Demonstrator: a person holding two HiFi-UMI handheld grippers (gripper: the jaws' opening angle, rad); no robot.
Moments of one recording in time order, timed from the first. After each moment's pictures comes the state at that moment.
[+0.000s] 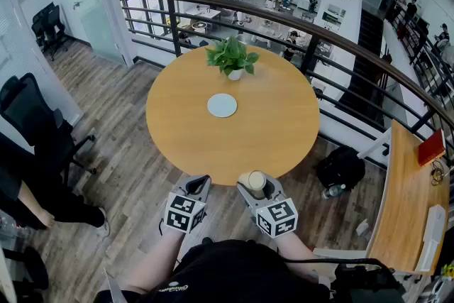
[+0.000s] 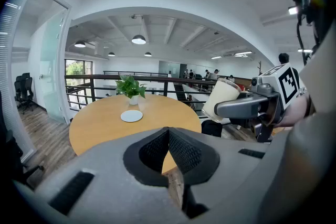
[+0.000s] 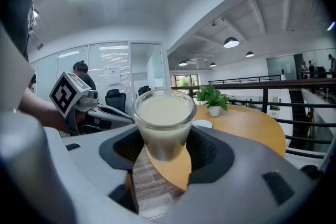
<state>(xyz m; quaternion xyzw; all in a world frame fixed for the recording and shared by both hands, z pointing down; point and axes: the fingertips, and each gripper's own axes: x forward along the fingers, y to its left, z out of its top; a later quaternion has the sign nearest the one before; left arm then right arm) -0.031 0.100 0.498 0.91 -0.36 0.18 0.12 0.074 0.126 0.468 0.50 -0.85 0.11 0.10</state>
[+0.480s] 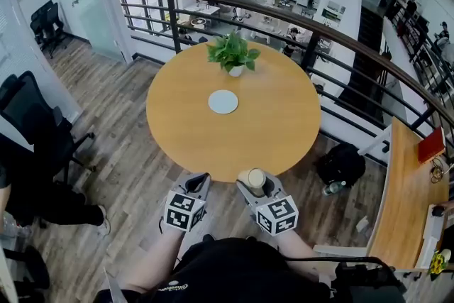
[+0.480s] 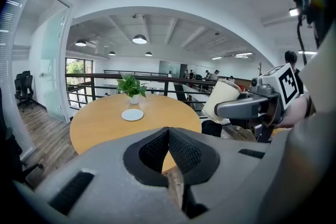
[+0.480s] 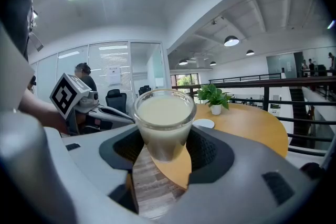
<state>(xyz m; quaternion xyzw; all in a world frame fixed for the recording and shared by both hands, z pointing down) -0.037 0.099 0.502 0.91 -0.36 0.18 0.13 0.066 0.126 0.472 0.50 -0.85 0.12 0.09</state>
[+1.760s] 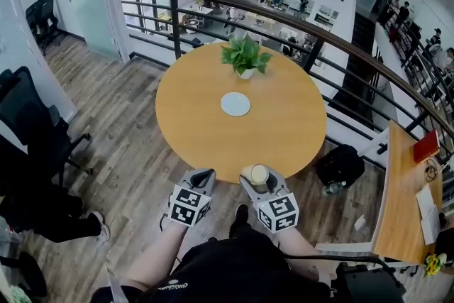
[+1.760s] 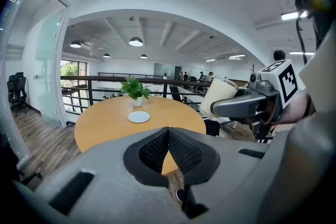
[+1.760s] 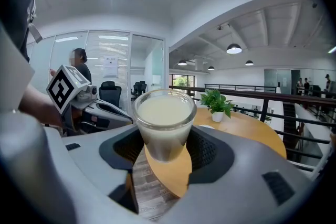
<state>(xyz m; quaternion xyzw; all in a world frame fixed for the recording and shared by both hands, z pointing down) -0.108 0.064 0.501 0.92 -0.33 0.17 0.11 -0.012 0.091 0.467 0.53 -0.83 0.07 0.14</state>
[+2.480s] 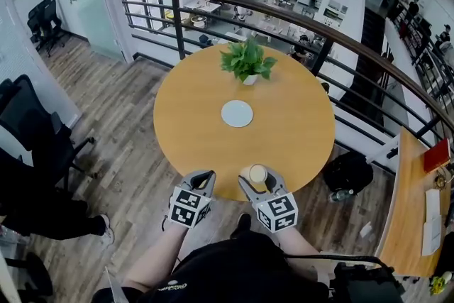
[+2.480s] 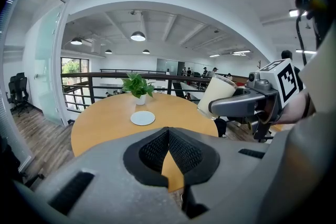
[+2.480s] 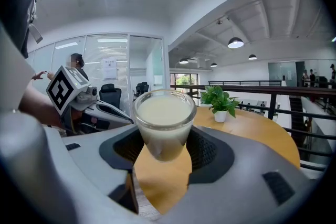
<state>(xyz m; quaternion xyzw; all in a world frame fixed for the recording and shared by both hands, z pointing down) -0.079 -0.008 0.516 0.91 -0.34 0.19 0.12 0.014 0.012 0.483 0.51 -0.84 0.09 0.12</state>
